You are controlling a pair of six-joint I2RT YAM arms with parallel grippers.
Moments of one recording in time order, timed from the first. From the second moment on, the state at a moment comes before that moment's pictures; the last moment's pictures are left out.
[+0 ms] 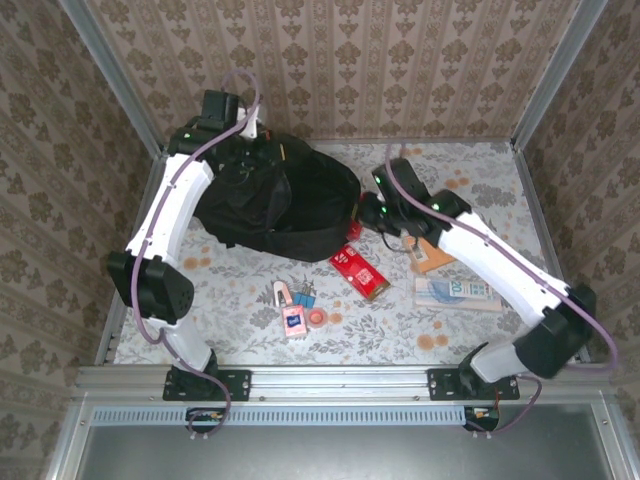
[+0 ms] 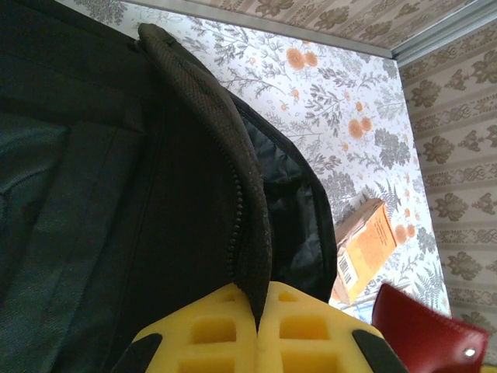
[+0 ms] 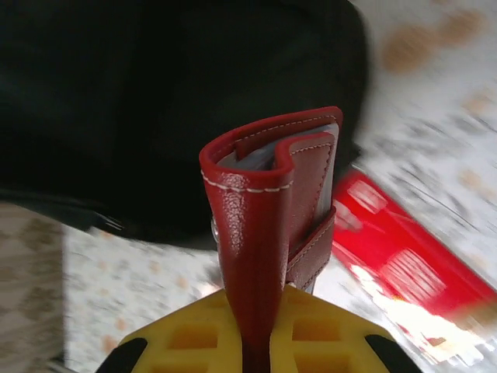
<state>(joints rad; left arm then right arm) -0.31 1.77 1.93 -0.96 0.46 -0.41 0.59 1.48 1.46 -0.74 -0.05 0.86</state>
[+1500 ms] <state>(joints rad) -0.27 1.79 1.92 -0.87 0.52 -0.54 0.54 1.65 1.52 -0.43 -0.26 0.75</state>
